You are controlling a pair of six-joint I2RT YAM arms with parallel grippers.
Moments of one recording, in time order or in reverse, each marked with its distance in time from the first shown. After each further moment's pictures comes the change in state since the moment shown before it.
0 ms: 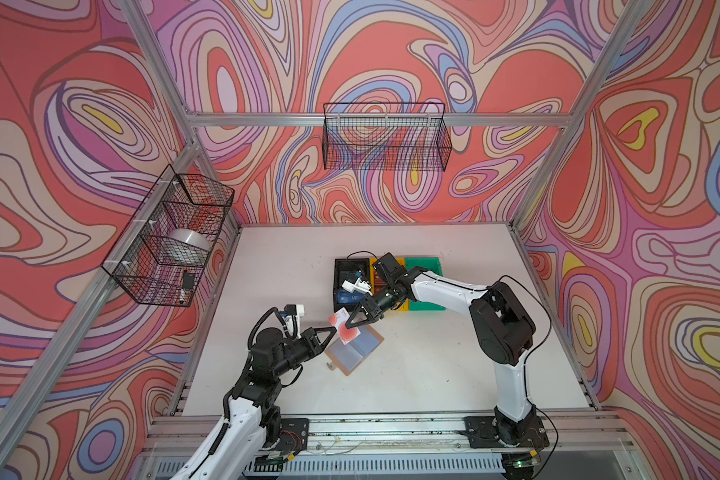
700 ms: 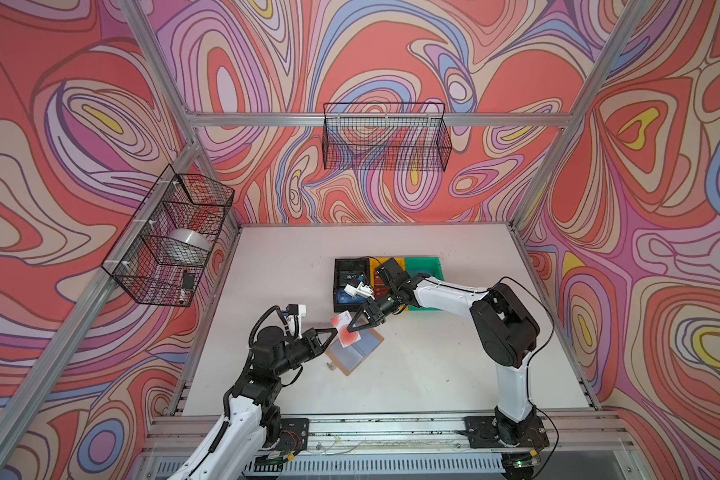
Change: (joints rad) left arm 0.004 0.003 0.013 -0.030 0.019 0.030; right arm 0.002 -0.027 -0.098 0.129 -0.021 0.066
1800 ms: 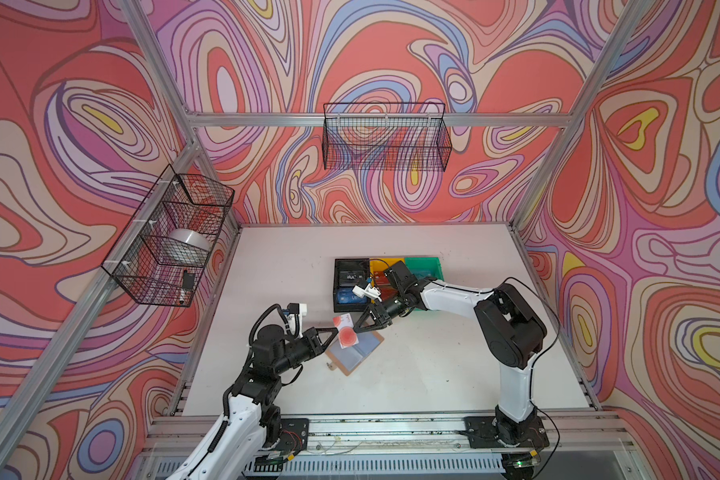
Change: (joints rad) left arm -0.002 0.014 0.026 -0.018 0.007 0.006; right arm -0.032 -0.034 -0.109 0.076 0.027 0.025
